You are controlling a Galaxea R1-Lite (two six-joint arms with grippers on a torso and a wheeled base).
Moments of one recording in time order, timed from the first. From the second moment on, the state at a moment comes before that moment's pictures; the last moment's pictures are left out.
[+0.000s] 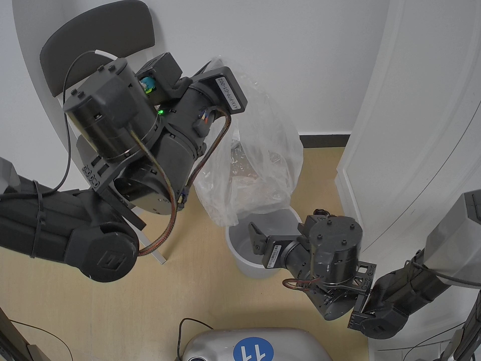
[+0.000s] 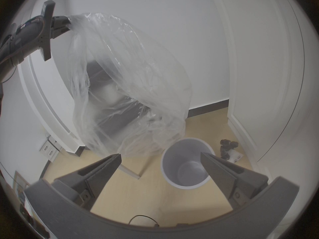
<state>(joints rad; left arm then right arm) -0.78 1.82 -1.07 -1.21 0.44 -0.12 0.89 2.01 -0.69 -1.13 -0.58 0.41</state>
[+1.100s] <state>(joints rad) -0.86 1.85 -1.11 -1.37 0.44 -0.12 0.90 2.07 -1.28 -0.51 -0.65 1.05</state>
